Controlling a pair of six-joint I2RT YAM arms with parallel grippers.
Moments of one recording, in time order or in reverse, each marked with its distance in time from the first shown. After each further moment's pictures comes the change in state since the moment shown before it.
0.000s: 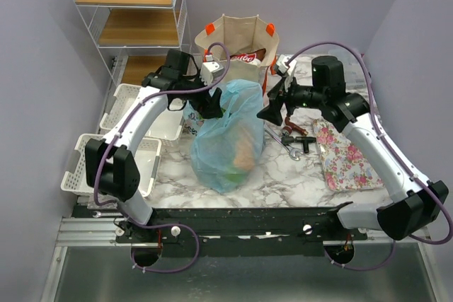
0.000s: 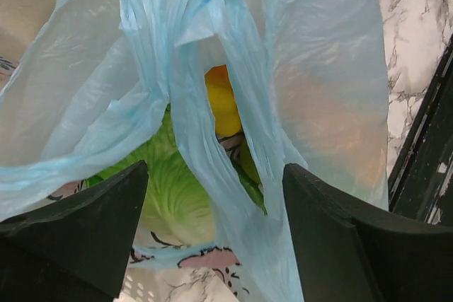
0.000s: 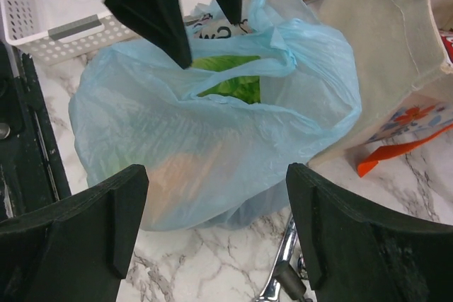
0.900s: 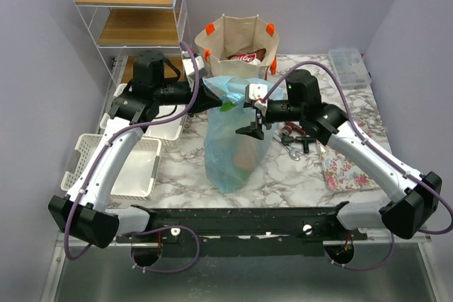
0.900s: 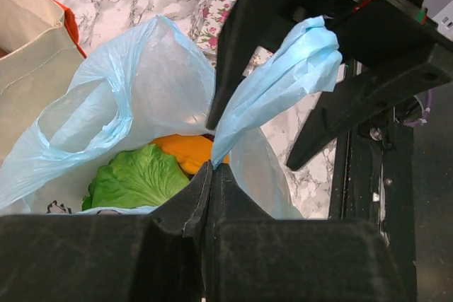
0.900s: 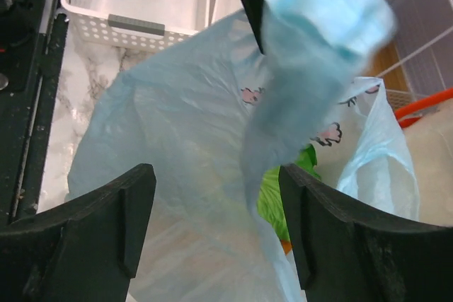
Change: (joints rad) left arm -0.030 -0.365 -0.108 0.228 0.233 -0.164; right arm 0.217 0.006 -0.094 0.206 -0.063 -0.260
